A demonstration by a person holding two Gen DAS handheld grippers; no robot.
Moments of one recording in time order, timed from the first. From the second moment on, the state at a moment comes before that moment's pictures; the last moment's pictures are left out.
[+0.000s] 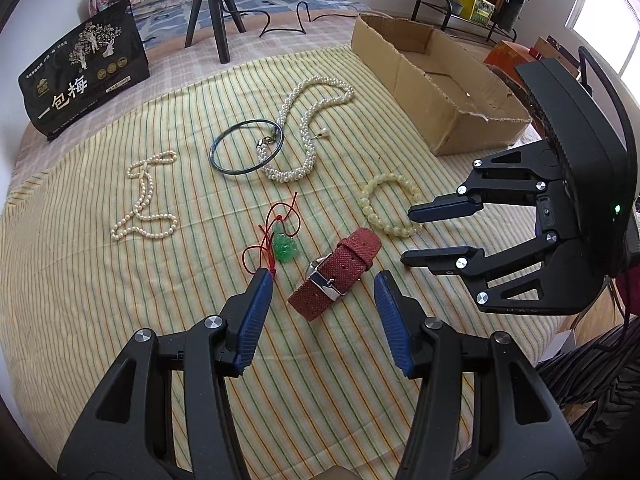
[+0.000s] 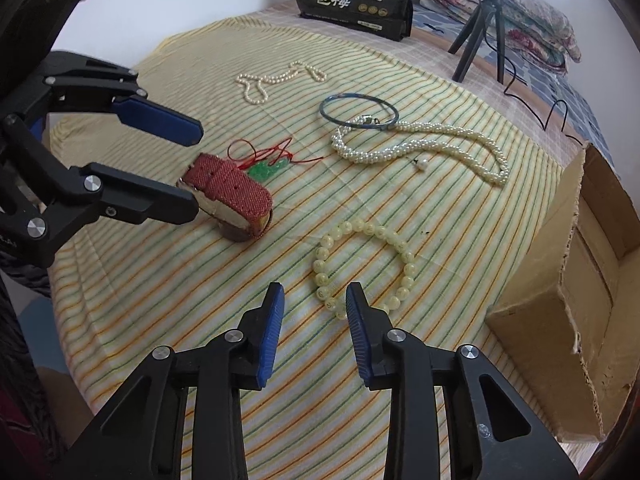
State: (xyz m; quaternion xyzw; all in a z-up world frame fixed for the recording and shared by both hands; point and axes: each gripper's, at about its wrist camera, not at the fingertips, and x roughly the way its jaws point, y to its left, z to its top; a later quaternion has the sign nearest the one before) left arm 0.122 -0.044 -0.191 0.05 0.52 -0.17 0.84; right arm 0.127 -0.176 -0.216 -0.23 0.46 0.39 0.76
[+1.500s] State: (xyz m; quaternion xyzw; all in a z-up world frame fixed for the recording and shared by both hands) left arm 0.112 -0.039 -0.151 0.02 0.46 -0.16 0.87; right arm 0.129 -0.206 -0.131 -0.14 0.40 0.35 0.84
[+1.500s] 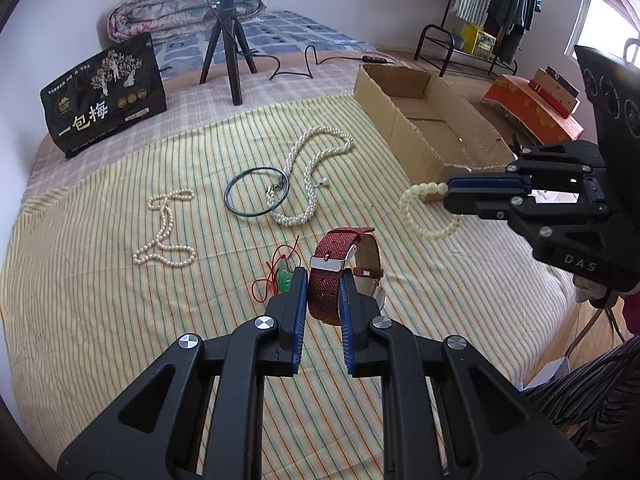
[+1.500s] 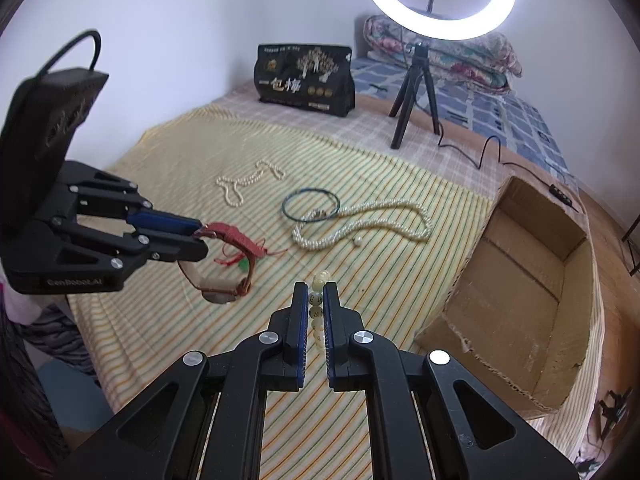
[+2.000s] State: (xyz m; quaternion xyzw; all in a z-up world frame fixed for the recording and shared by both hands) left arm 0.124 -0.068 -0.118 0.00 0.42 -0.18 0.89; right arm 0.154 -0.251 -0.091 -0.10 0.35 0.29 0.89
